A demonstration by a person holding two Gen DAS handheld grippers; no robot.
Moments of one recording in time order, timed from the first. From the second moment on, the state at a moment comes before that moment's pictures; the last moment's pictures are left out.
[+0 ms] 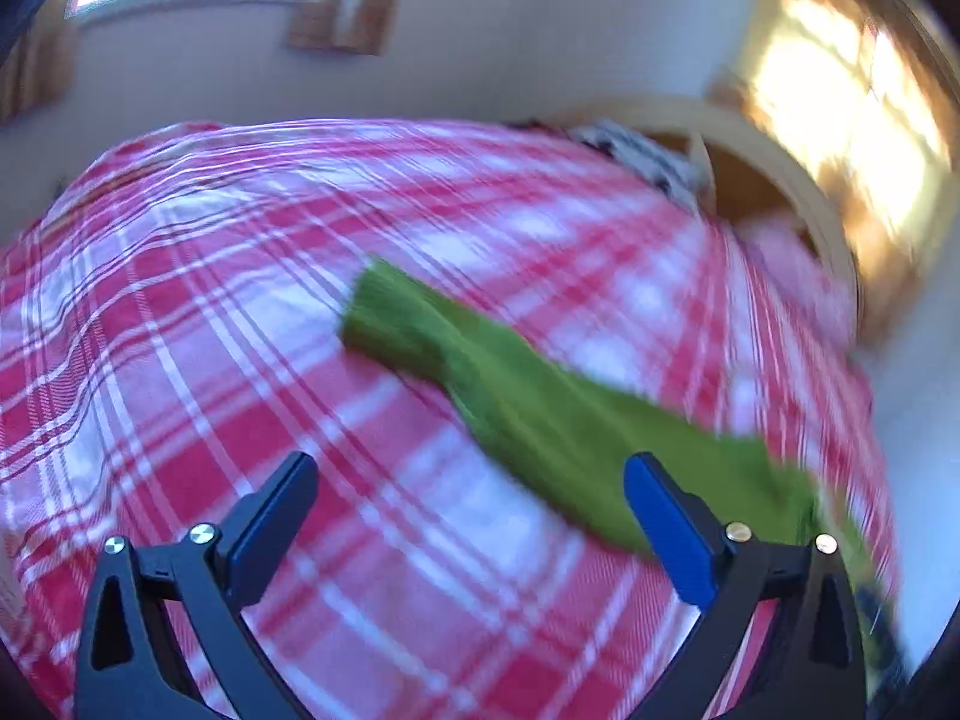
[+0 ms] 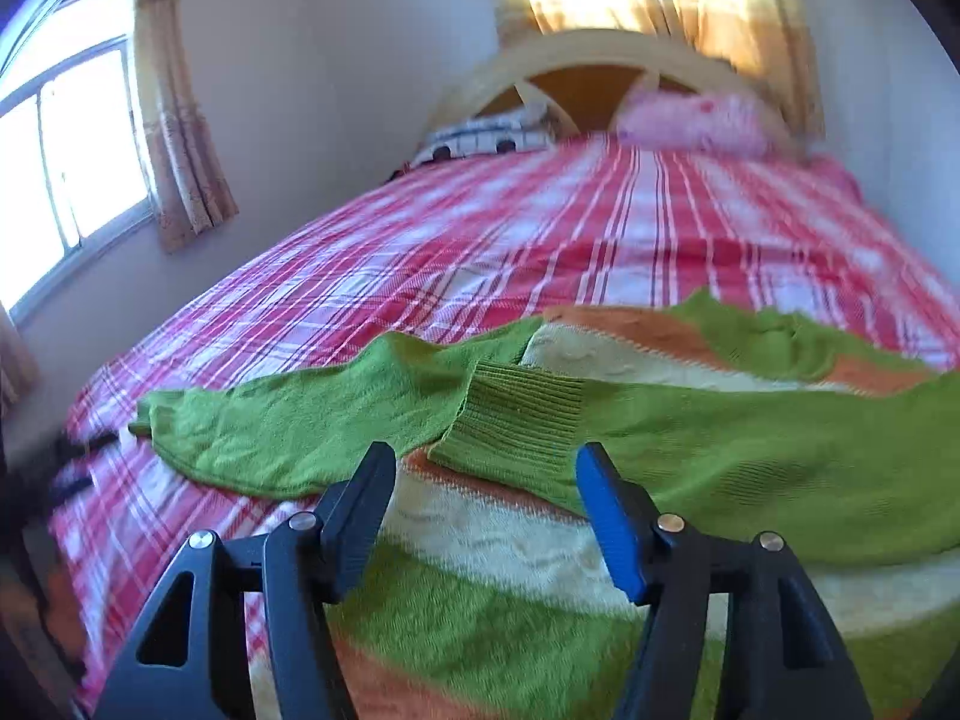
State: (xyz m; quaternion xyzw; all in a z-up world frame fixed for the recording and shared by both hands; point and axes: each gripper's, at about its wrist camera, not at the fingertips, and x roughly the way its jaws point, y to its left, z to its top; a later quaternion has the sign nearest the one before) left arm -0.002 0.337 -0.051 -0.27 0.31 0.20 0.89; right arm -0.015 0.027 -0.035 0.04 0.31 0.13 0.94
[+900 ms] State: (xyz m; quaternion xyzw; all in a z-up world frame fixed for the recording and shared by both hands) left arm 0.082 0.346 -0.084 -0.26 0.36 0.20 0.87; right arm -0.002 0.009 -0.074 0.11 0.38 0.11 0.91
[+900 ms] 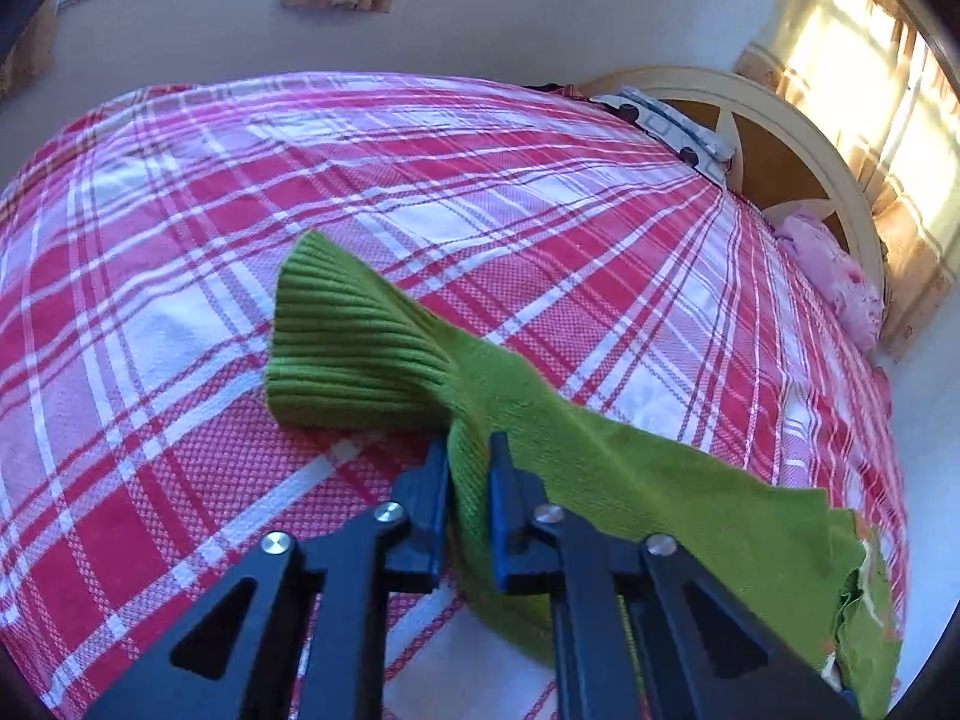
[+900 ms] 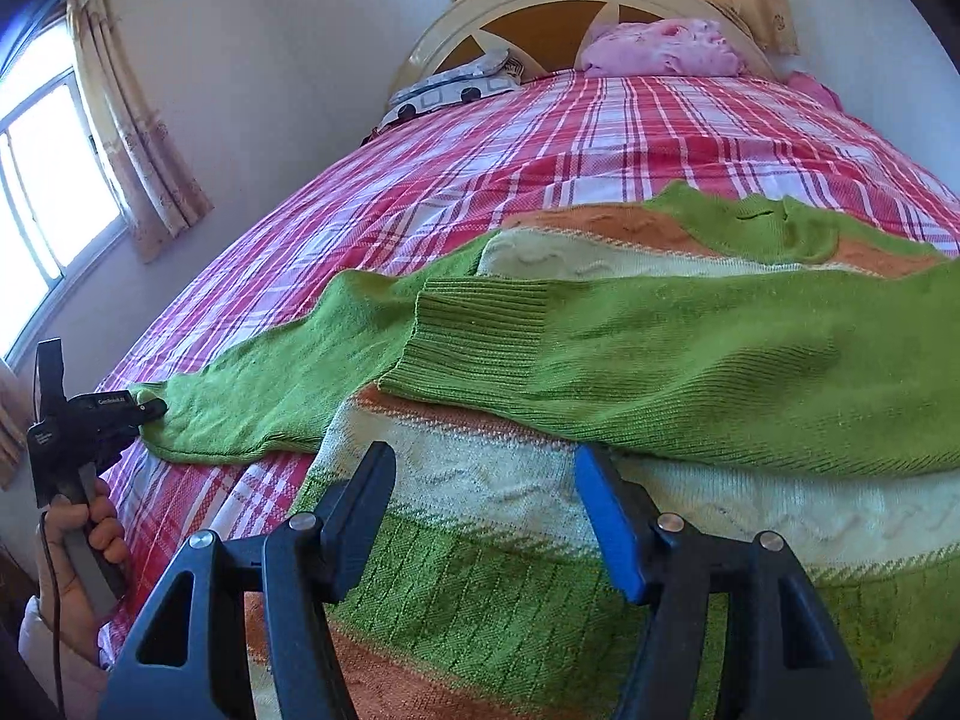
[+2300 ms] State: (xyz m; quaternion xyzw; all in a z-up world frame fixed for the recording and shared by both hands) left arm 0.016 0.058 -0.056 0.00 0.36 -0.03 0.93; right arm -0.085 -0.159 -0.027 0.29 0.32 0.00 0.90
